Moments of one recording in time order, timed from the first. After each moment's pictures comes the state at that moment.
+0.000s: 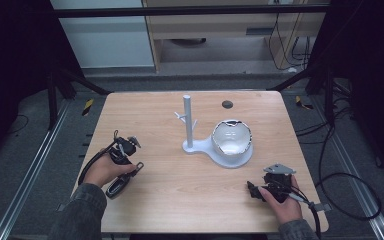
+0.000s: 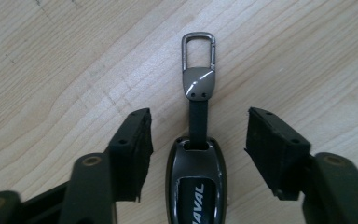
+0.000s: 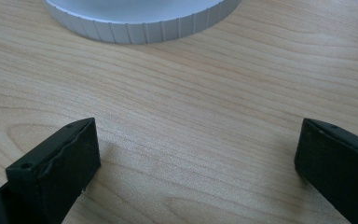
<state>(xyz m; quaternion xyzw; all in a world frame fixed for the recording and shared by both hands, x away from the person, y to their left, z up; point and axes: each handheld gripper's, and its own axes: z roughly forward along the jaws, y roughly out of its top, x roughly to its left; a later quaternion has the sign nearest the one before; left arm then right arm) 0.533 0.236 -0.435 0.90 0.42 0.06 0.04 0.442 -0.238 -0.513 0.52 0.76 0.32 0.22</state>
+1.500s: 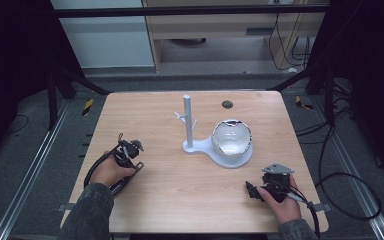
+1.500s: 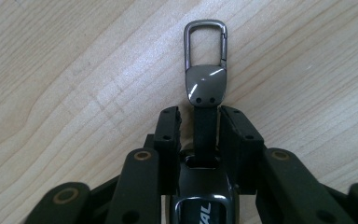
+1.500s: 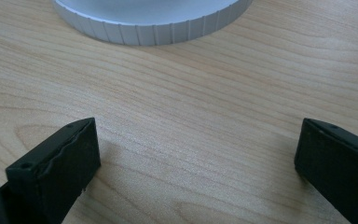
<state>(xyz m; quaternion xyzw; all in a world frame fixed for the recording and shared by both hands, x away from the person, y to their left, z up) 0.539 0.232 -0.456 0.90 0.42 0.06 0.02 0.443 -0.235 -0.513 0.52 0.76 0.32 0.22</state>
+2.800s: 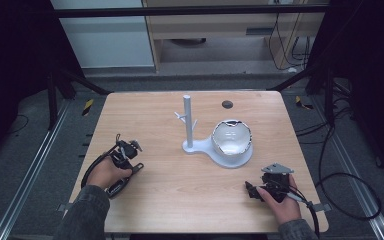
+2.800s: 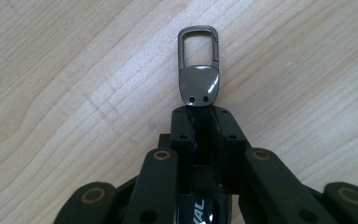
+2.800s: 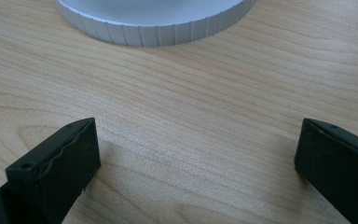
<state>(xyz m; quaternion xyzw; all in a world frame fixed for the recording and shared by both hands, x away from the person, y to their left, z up) 0.529 0.239 -0.447 0.91 0.41 0.05 0.05 0.444 -0.234 -0.513 0.51 0.76 0.33 0.22</state>
